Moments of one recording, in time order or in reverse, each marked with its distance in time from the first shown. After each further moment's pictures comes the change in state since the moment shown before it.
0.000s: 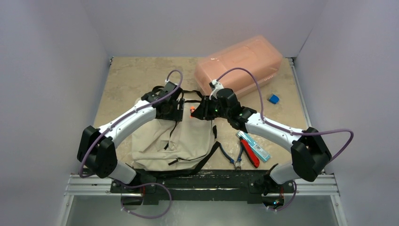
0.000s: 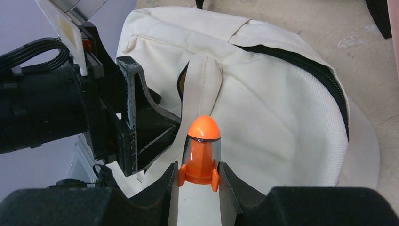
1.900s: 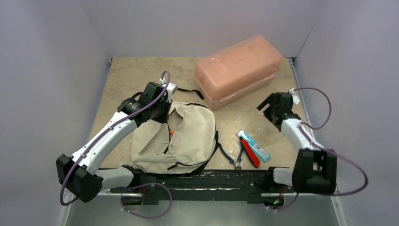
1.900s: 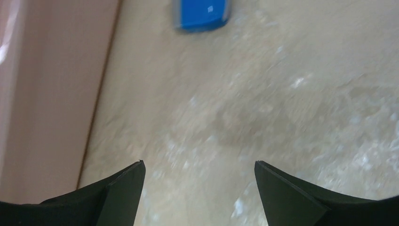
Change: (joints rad) left arm 0.038 -0.276 -0.027 -0.070 0.176 0.260; right arm -0.714 -0.275 -0.279 -0.276 0.377 0.061
